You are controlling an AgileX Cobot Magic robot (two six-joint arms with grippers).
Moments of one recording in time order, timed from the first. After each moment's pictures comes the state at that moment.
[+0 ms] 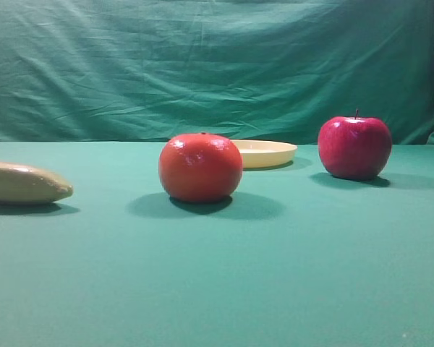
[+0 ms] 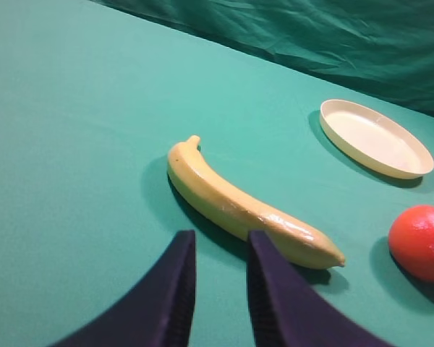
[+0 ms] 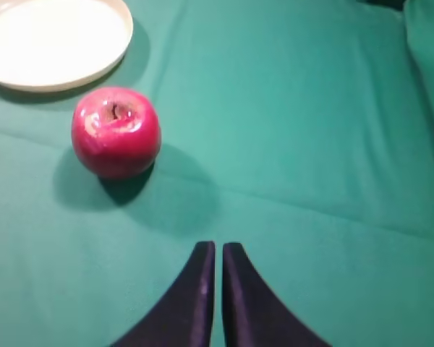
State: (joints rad) left arm 0.02 -0.02 0.02 -0.34 0.34 0.16; right arm 0.03 0.90 -0.61 0.18 0.43 -0.30
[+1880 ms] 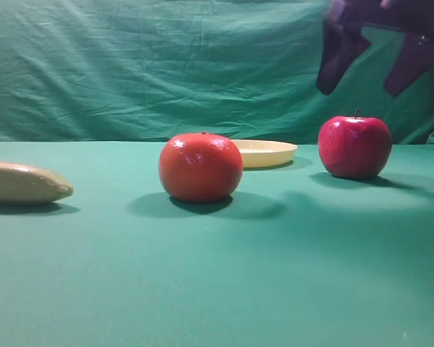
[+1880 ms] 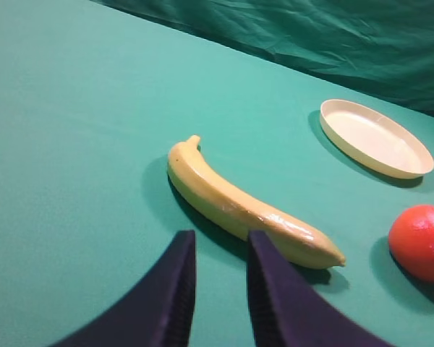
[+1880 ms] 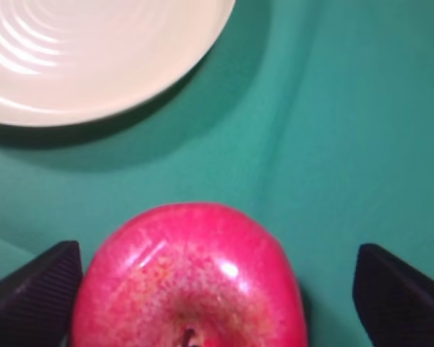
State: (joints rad) left arm 0.02 -0.02 0.02 -0.34 0.34 0.16; right arm 0.24 1.85 -1.17 0.26 0.39 -0.35
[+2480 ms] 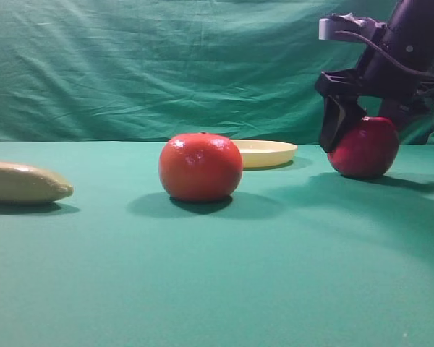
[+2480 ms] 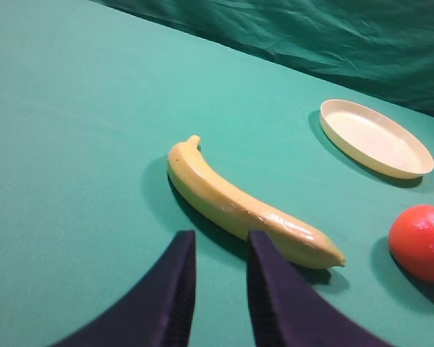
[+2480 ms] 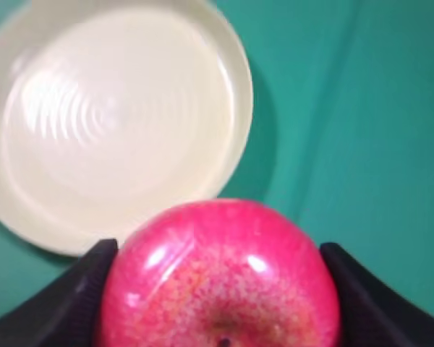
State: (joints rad) left arm 0.02 -0.02 0.02 -0.34 0.34 0.16; right arm 0.26 1.92 -1.37 0.31 0.44 -0.36
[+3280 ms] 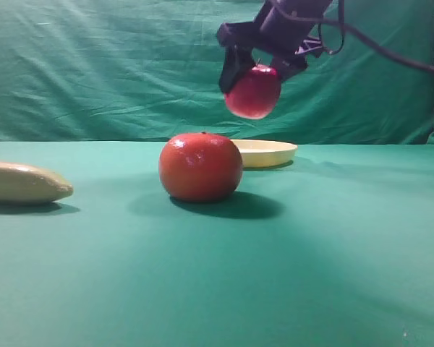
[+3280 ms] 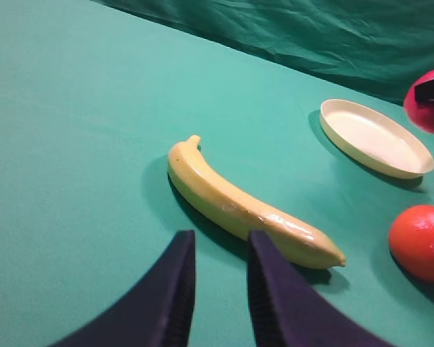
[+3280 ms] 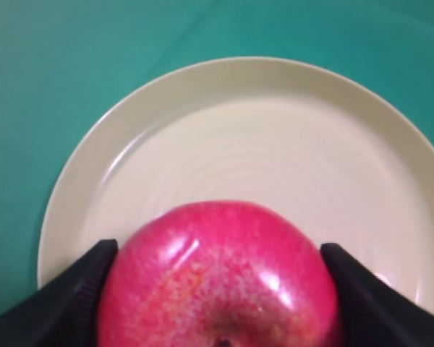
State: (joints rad) left arm 0.02 -0.02 0.02 -0.34 0.34 0.16; right arm 0.41 2.21 -1.72 0.36 0.43 -0.45
